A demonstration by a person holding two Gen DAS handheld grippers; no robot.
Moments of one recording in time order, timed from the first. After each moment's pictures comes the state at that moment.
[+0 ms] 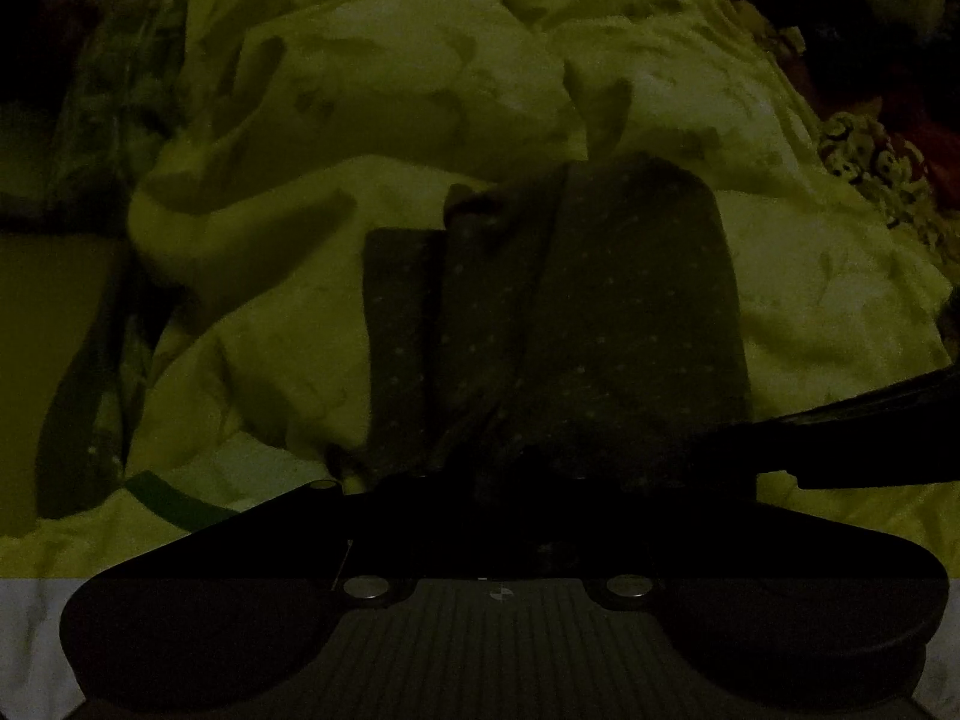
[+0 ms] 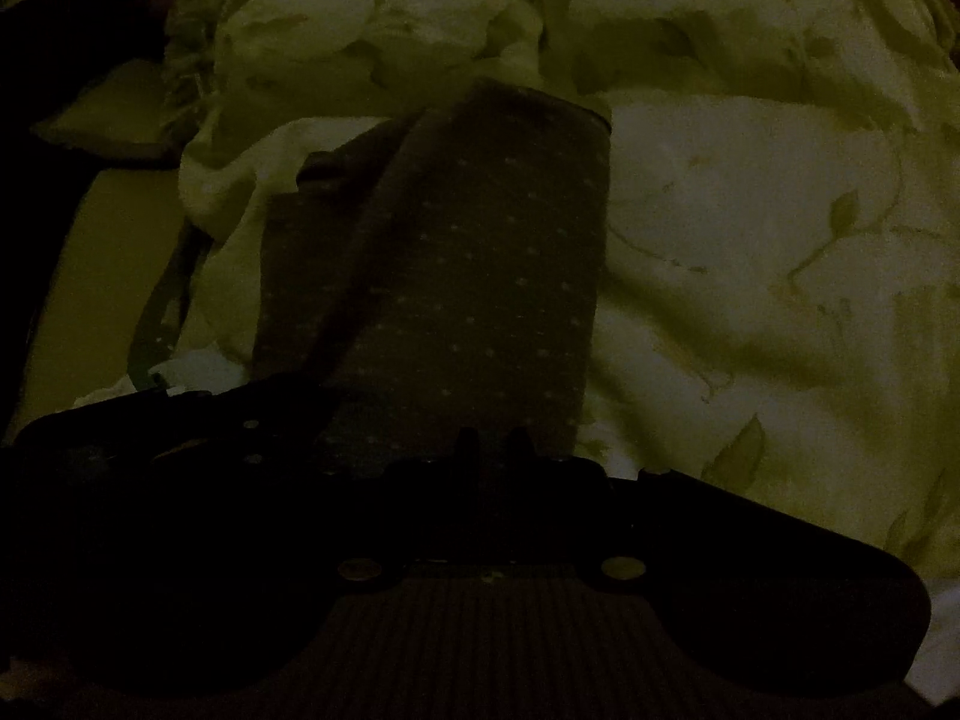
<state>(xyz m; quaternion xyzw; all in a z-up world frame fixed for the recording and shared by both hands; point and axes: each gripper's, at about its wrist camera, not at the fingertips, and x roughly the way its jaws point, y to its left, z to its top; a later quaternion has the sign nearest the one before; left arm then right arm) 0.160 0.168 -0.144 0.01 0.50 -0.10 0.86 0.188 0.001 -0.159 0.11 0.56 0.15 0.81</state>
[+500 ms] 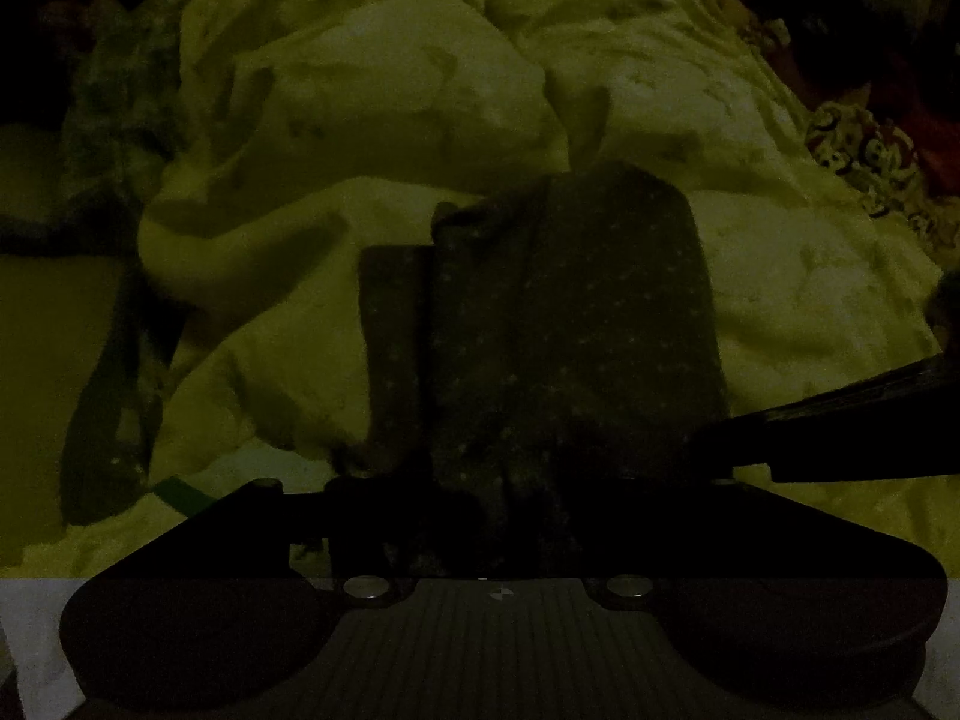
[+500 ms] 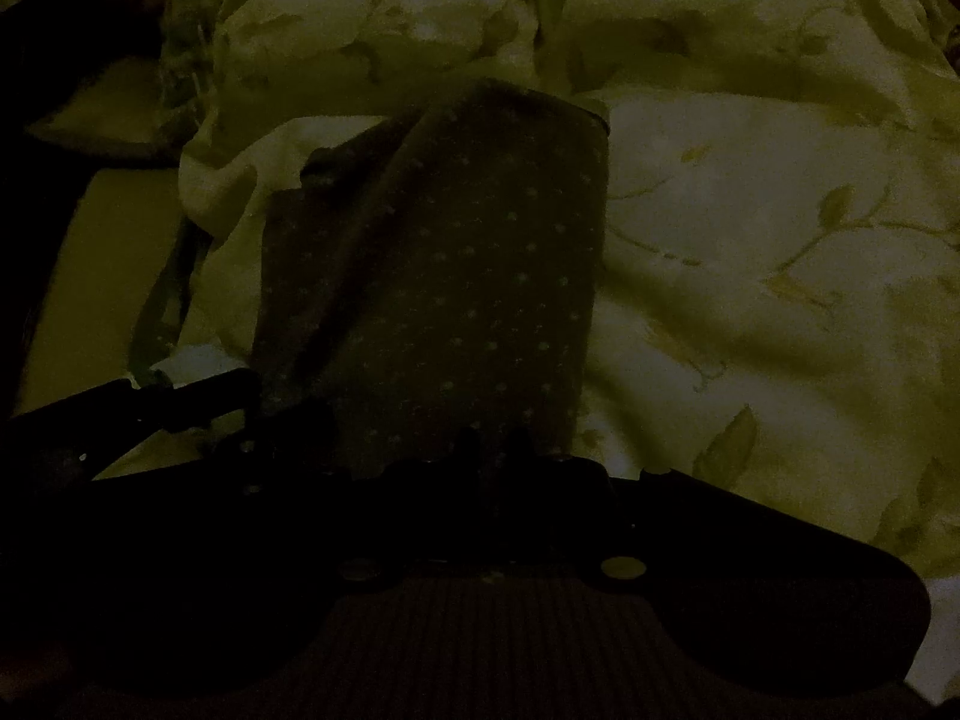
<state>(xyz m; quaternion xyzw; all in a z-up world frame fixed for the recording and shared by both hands) 0.152 0.160 -0.122 0.03 0.50 -0.10 0.86 0.186 0.001 -0.153 0.11 0.56 0.15 0.81</state>
